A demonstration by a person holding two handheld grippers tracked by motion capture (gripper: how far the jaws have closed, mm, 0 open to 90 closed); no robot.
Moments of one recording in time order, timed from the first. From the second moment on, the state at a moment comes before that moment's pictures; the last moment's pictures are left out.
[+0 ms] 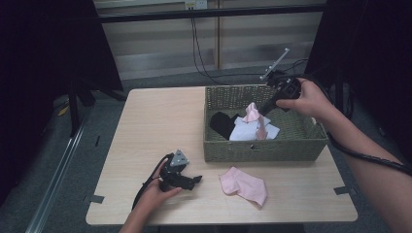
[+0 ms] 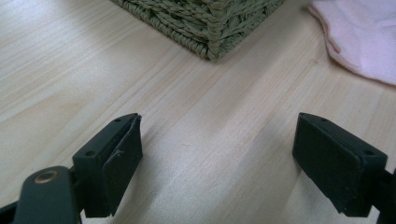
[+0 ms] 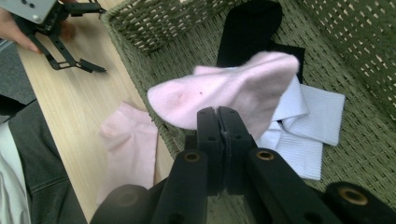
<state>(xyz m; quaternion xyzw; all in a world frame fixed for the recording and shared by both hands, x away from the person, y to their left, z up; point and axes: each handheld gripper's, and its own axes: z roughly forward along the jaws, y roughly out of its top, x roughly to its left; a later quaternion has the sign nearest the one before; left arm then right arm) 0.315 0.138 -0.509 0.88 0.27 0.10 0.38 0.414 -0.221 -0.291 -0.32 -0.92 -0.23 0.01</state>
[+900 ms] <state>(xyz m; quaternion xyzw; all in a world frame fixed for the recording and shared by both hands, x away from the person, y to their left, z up) 0.315 0.138 -0.509 0.88 0.27 0.10 0.38 0.390 -0.230 -0.238 -0.30 -0.92 -0.25 -0.01</state>
